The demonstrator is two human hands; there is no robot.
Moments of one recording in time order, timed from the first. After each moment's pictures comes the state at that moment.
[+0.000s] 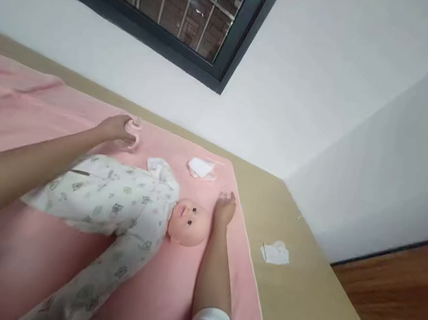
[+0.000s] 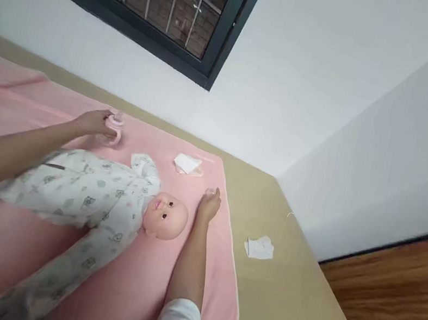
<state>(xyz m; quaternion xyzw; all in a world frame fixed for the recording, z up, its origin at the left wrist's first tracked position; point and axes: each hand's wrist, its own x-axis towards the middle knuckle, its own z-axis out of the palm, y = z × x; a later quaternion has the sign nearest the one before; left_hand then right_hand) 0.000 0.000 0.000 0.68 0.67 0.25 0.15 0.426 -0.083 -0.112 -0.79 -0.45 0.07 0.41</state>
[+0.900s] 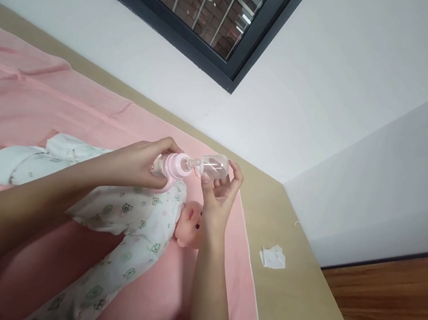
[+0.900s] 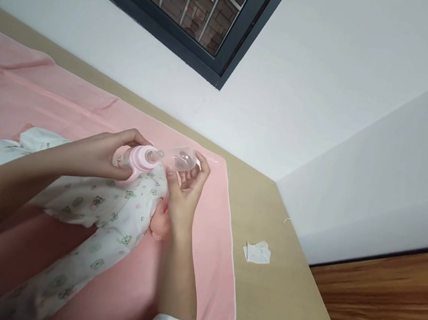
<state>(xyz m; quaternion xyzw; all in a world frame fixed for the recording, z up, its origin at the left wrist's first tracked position) 0.053 -0.146 0.067 0.79 0.43 0.33 0.30 0.260 -0.164 0.046 -0.36 -0.58 0.31 0.66</state>
